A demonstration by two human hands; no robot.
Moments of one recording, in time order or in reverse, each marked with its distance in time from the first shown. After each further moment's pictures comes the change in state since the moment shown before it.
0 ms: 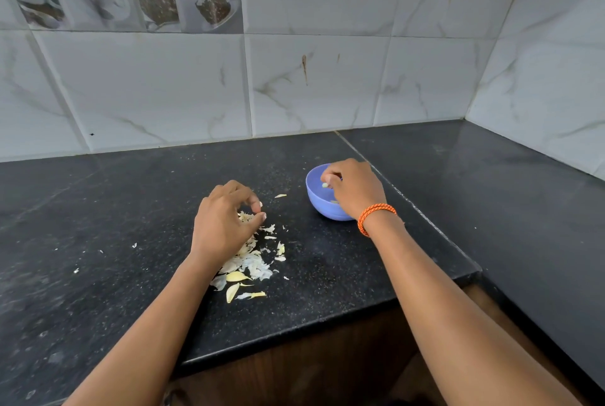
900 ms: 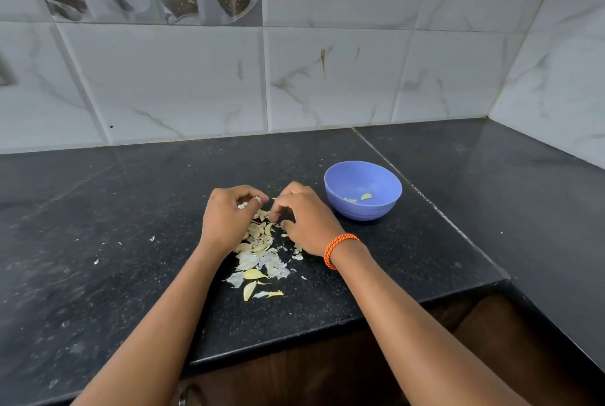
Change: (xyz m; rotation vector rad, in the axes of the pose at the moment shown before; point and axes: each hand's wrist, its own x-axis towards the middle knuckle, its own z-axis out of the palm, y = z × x) left_hand 0.010 -0.018 -0.004 -0.276 -0.019 -0.256; right_hand -0.038 -0.057 0.075 0.056 -0.275 -0.345
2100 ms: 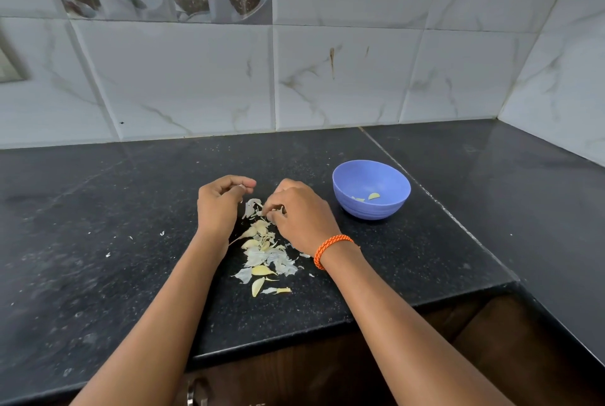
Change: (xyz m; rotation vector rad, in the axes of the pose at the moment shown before) left_hand 0.004 -0.005 -0.013 -0.399 0.183 -0.281; right_hand 0.003 -0.033 0.007 -0.102 0.130 -0.051
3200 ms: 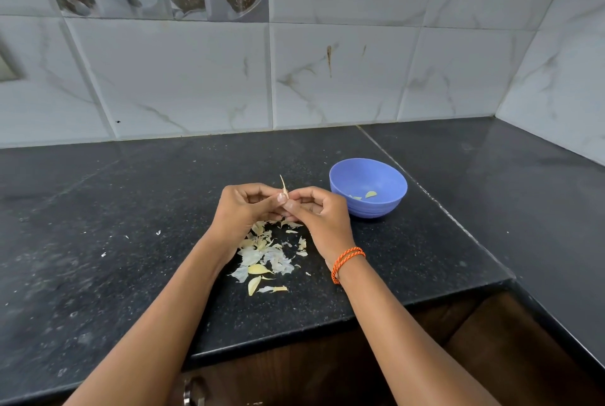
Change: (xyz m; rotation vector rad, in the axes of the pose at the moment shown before) left_hand -0.024 0.012 0.014 -0.179 -0.452 0.048; right_hand -0.028 0.030 0.008 1.014 0.270 0.289
